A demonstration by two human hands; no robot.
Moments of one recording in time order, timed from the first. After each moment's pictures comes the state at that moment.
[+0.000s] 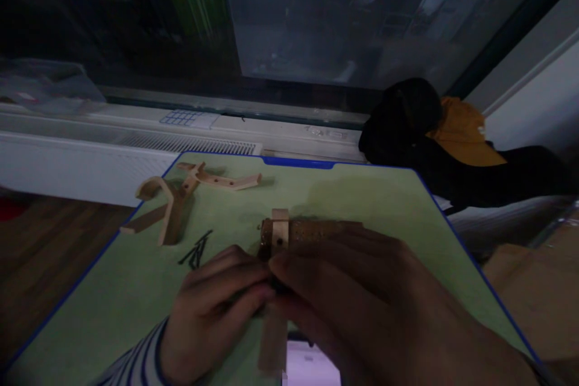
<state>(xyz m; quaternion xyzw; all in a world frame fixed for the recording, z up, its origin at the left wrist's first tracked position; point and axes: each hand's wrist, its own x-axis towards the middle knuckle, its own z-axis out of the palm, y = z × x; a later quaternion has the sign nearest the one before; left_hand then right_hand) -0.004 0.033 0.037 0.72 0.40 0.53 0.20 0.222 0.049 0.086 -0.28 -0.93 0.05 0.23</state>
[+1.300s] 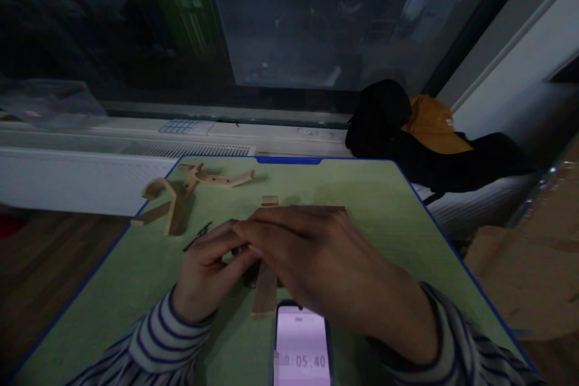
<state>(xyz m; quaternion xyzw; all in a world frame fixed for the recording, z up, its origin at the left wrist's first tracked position) -0.008 0.037 0.032 0.72 0.39 0.53 0.21 0.175 0.062 0.107 -0.23 -0.94 0.09 0.25</state>
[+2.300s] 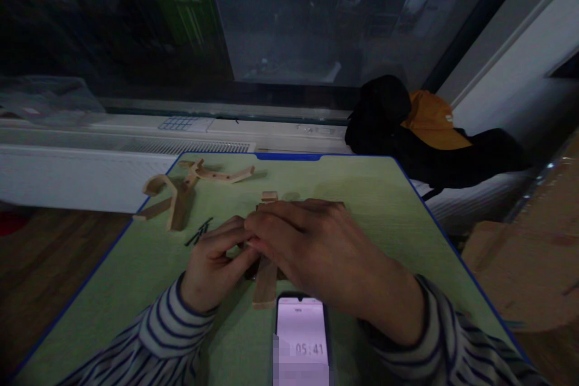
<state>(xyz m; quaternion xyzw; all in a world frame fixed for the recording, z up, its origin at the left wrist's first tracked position) -0.006 0.039 0.028 0.73 0.39 0.53 0.20 0.173 0.063 0.104 -0.24 -0.94 0.04 0.23</state>
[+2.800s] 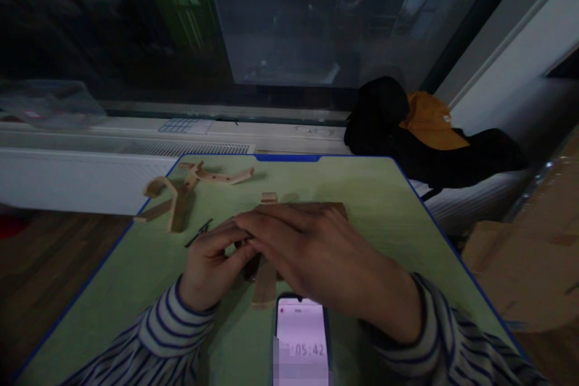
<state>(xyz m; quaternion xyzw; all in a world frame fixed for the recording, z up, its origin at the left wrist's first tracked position) -0.009 0.040 0.025 0.72 0.40 0.53 0.21 0.174 0.061 0.104 -0.25 -0.94 0.10 0.22</state>
